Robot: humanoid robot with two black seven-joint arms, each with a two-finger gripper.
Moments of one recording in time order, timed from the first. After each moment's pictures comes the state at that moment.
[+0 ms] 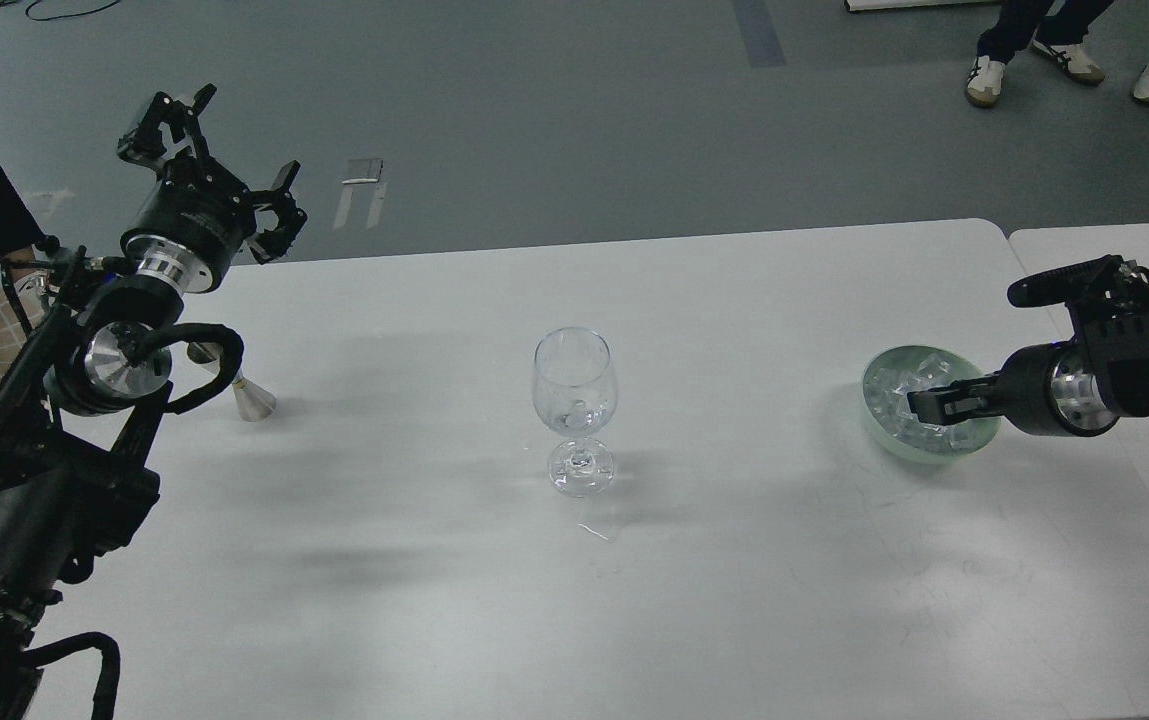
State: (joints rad) left arm -0.60 0.30 -1.31 -0.94 0.38 -0.18 -0.02; right arm 0.90 -0.83 0.16 1.26 -1.51 0.44 -0.04
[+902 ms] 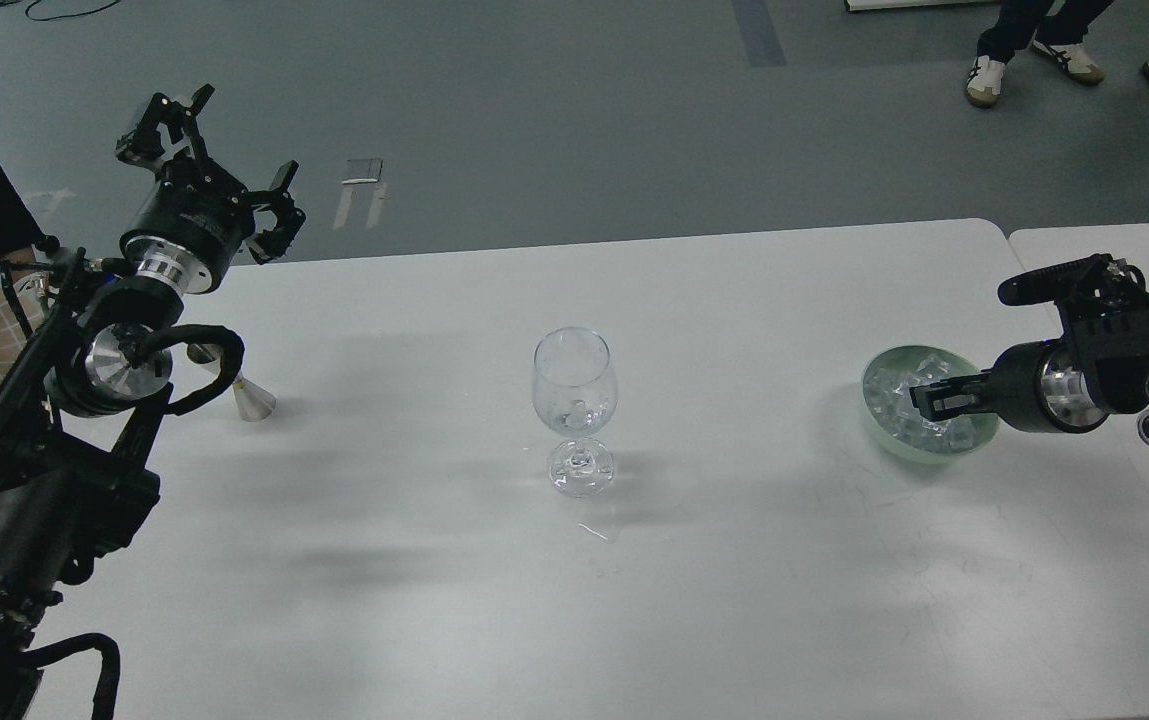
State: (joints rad) left arm -0.60 0.30 -1.31 -0.94 0.38 -0.18 -0.03; right arm 0.90 -0.80 0.17 1.23 -1.52 0.44 -0.05
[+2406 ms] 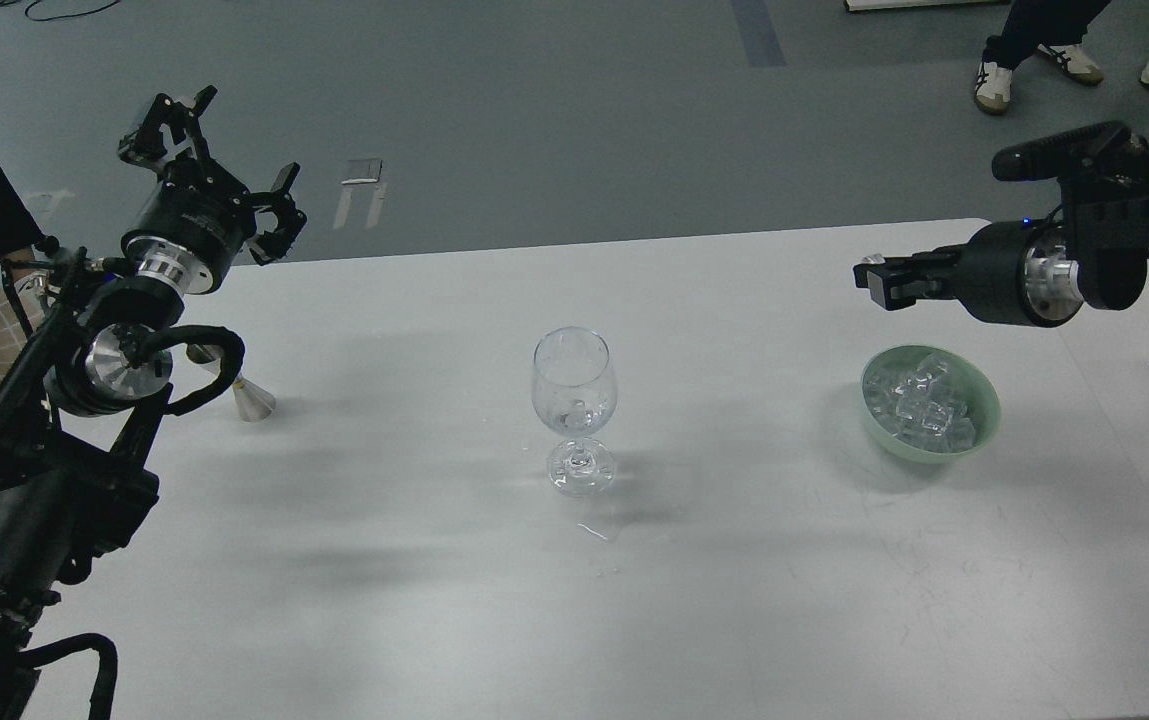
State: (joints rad) left arm -0.60 0.31 -1.30 -0.94 0.38 -0.18 -0.03; right arm 1.04 -0.84 0.32 1.43 -1.50 0.45 -0.06
